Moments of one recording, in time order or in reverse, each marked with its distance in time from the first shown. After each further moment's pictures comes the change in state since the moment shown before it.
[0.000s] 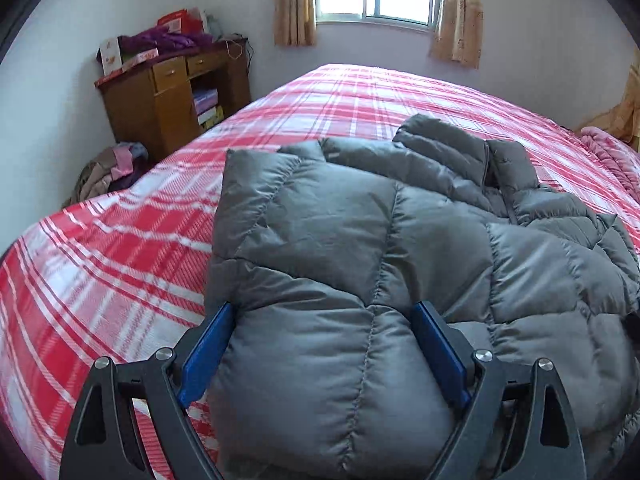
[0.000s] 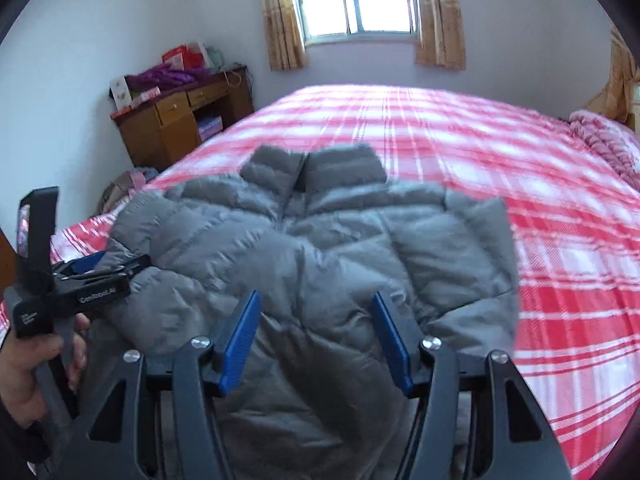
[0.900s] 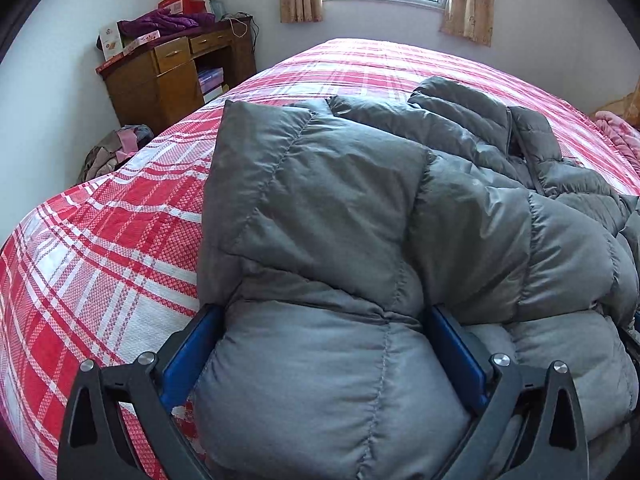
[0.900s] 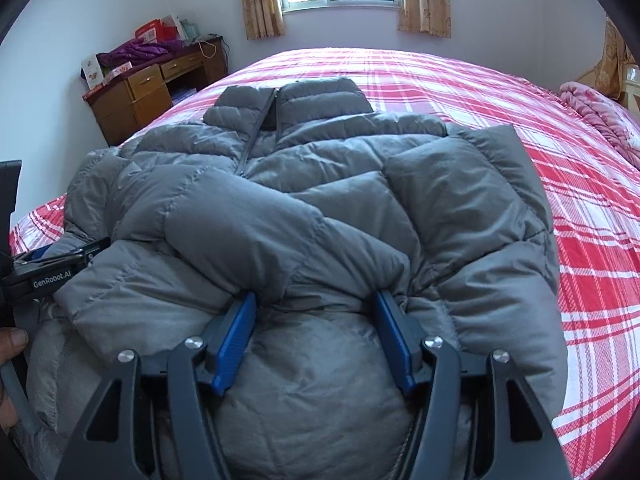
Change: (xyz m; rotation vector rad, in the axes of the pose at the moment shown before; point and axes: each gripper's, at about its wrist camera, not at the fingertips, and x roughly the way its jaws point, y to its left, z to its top) left arm 0.029 -0.003 -0.005 0.009 0.087 0.053; right arm 0.039 -0.008 -0.027 0.025 0.093 -0.074
